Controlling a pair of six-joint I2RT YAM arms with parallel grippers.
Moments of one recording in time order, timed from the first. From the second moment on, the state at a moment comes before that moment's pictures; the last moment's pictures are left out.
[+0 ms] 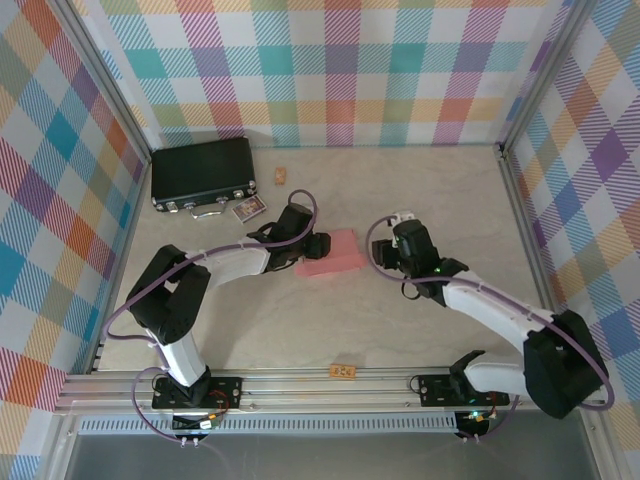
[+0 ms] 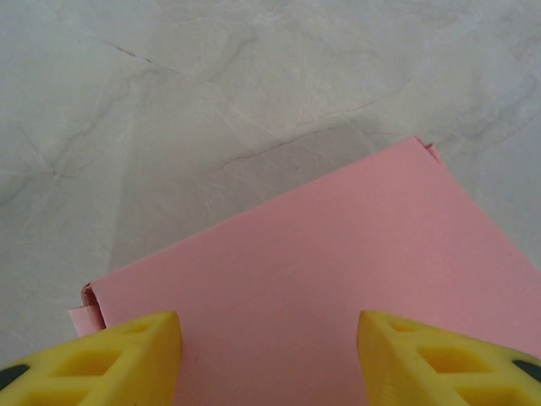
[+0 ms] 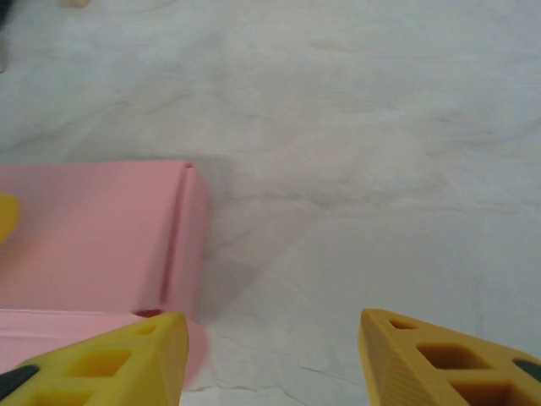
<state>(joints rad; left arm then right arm) -0.64 1.75 1.03 -0.09 -0.02 -0.43 0.57 1.26 0.71 -0.13 0.17 0.27</state>
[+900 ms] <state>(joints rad) -0.65 1.76 1.01 -0.08 -0.04 -0.43 0.57 1.69 0.94 -0.17 -0.03 0.26</state>
